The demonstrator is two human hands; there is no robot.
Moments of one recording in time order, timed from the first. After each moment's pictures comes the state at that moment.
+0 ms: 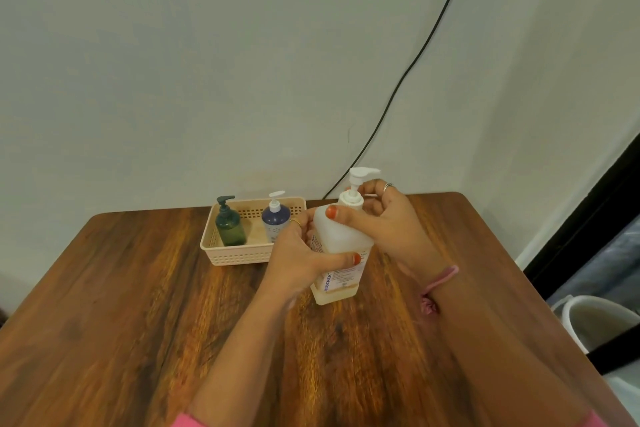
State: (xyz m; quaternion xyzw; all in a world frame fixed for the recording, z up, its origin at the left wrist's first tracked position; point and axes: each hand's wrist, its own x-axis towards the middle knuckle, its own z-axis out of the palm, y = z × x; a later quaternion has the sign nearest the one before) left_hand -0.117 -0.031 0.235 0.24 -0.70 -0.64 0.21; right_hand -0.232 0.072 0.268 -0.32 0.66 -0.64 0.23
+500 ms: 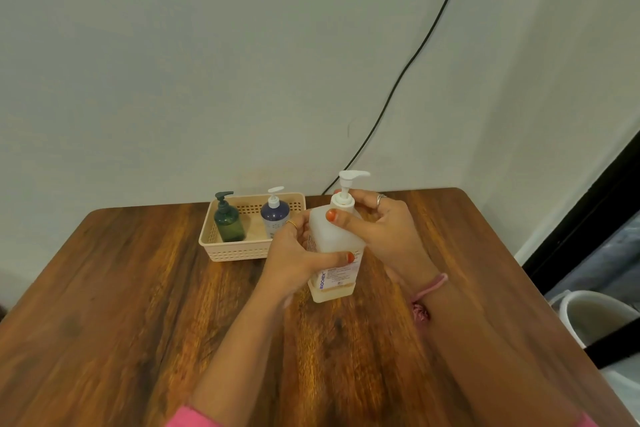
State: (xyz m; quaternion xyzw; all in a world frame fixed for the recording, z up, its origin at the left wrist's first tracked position) left_hand -0.120 -0.040 0.217 0.25 -0.69 -0.65 0.21; right_hand -0.224 0.071 0.253 -0.33 0.64 -0.67 0.19
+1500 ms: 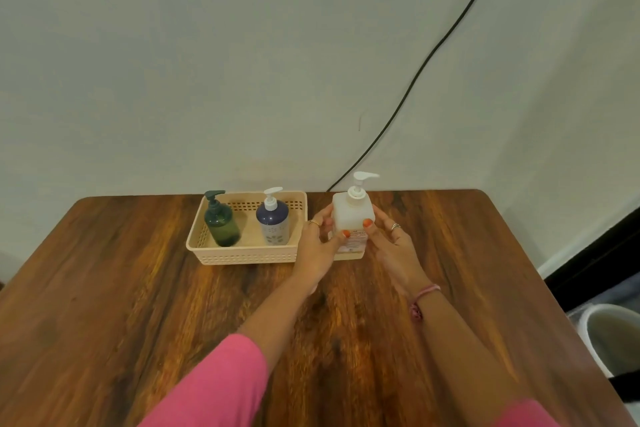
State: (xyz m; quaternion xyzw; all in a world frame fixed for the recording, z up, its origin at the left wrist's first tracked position) left_hand -0.236 -0.081 0.129 0.29 -0.69 -0.63 0.21; right_hand -0.329 0.034 0.131 -0.20 0.62 -0.69 0.31
